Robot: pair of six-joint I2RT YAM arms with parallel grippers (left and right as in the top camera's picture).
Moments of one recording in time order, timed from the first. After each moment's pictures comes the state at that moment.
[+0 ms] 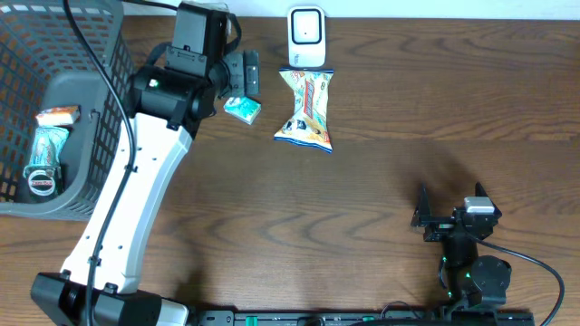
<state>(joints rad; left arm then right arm) -0.29 1.61 1.70 -0.94 -0.14 -0.17 -0.02 0.01 0.01 -0.07 -0.02 -0.01</state>
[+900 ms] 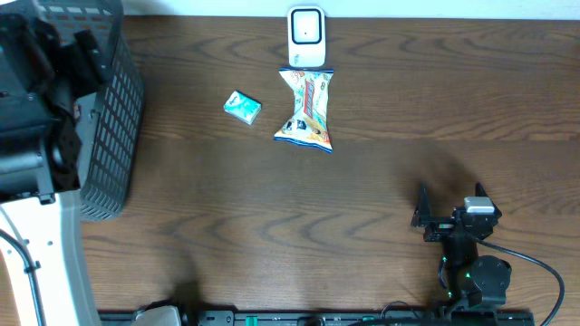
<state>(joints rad) 0.20 1.33 1.71 -0.85 -0.22 -0.07 -0.02 0.01 0.01 -0.07 -0.02 -0.01</state>
